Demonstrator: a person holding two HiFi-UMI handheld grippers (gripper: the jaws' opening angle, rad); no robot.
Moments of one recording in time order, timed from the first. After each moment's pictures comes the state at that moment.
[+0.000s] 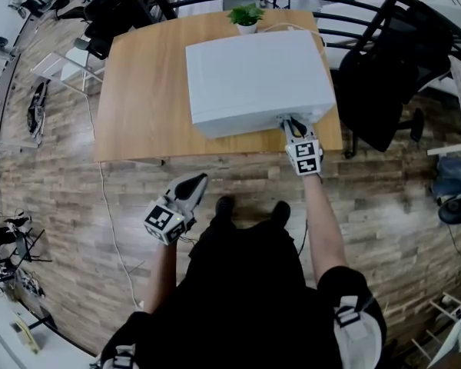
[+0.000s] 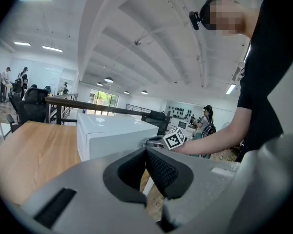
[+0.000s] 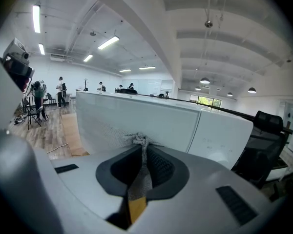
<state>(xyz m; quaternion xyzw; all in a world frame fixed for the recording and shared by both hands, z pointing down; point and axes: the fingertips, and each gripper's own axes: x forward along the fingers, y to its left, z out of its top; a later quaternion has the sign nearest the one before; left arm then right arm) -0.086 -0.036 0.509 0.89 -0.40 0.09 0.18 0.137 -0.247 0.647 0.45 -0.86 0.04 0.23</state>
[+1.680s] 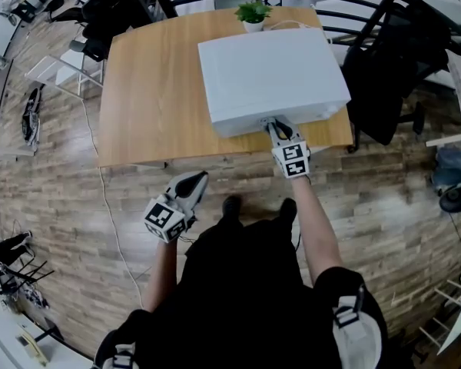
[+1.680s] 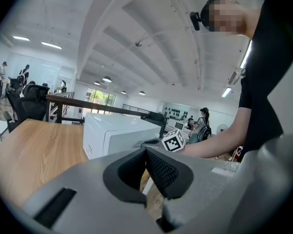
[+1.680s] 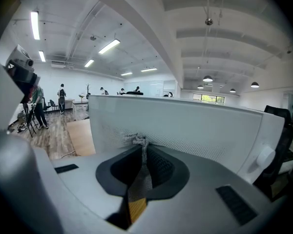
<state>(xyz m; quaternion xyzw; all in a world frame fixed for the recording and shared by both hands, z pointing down) -0.156 -0.042 0.519 0.91 -0.38 0.08 0.17 0.024 -0.222 0.654 0.44 -0.87 0.06 0.20</state>
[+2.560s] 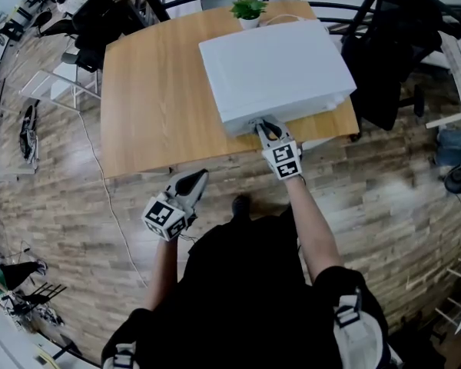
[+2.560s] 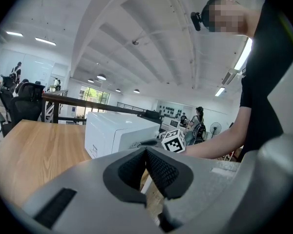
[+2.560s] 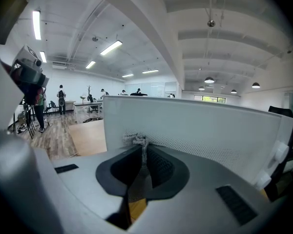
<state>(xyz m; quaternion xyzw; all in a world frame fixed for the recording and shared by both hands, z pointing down) -0.199 -0.054 0.526 0.92 -0.34 0.08 0.17 -0.048 -0.207 0.653 0.43 -0.88 0.06 0.19</state>
